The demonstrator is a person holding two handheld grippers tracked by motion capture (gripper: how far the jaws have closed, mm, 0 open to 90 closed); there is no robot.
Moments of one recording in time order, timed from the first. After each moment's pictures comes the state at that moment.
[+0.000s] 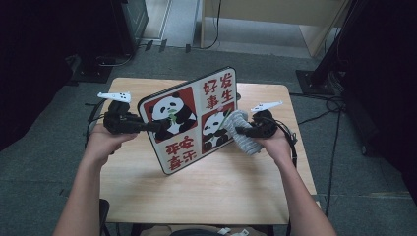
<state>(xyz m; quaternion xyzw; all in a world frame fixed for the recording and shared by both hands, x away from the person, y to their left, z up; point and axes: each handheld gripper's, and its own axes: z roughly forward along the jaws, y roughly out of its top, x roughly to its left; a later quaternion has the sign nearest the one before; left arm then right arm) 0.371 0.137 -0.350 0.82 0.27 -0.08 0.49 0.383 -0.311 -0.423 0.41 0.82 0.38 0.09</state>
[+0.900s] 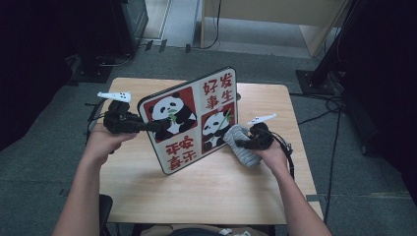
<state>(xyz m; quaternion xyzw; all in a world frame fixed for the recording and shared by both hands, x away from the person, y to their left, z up) 0.373 0.138 -0.351 0.82 0.27 -0.09 0.49 0.373 -0.312 -0.472 0.44 0.83 0.34 0.05</state>
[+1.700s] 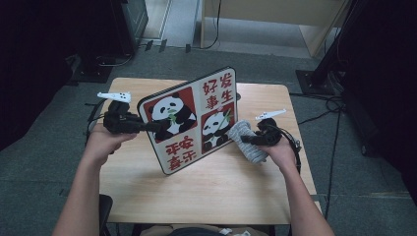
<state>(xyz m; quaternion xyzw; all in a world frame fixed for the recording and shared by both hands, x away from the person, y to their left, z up) 0.372 0.138 -0.351 0.82 0.27 -0.09 0.49 0.372 -0.330 -0.445 0.44 0.82 0.36 0.05</state>
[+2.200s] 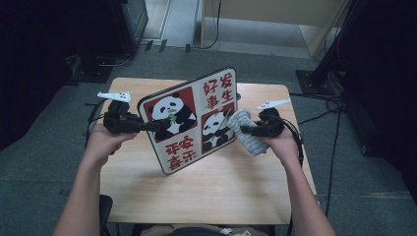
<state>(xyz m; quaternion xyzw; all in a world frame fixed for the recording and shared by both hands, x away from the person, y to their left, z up) 0.371 0.138 -0.351 0.82 0.28 -0.08 0.49 0.371 -0.320 -0.397 0.43 0.82 0.38 0.08</state>
